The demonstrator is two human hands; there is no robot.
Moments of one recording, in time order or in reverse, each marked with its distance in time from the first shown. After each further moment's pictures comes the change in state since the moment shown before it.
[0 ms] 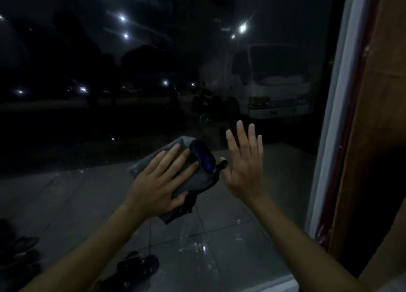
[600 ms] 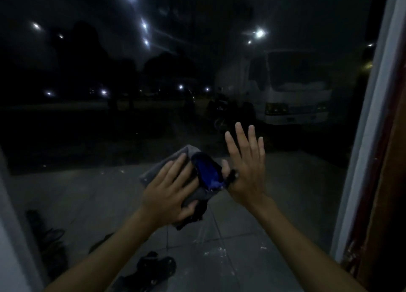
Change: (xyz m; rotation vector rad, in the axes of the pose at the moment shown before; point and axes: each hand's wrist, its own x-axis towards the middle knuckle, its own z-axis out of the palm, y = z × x) left_hand -0.037 -0.018 -0.006 0.002 0.006 -0.083; right_hand 0.020 -0.057 0.012 0.078 -0.002 -0.071
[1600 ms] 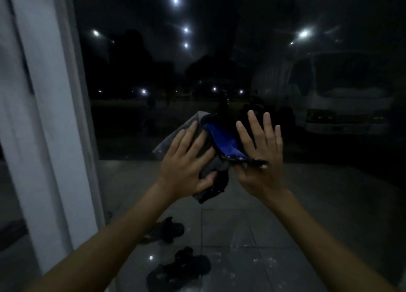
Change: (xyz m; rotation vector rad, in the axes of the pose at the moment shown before) left_hand -0.013 -0.095 -0.036 0.093 0.079 -0.150; right_hand 0.054 -0.085 0.030 0.098 0.068 -0.108
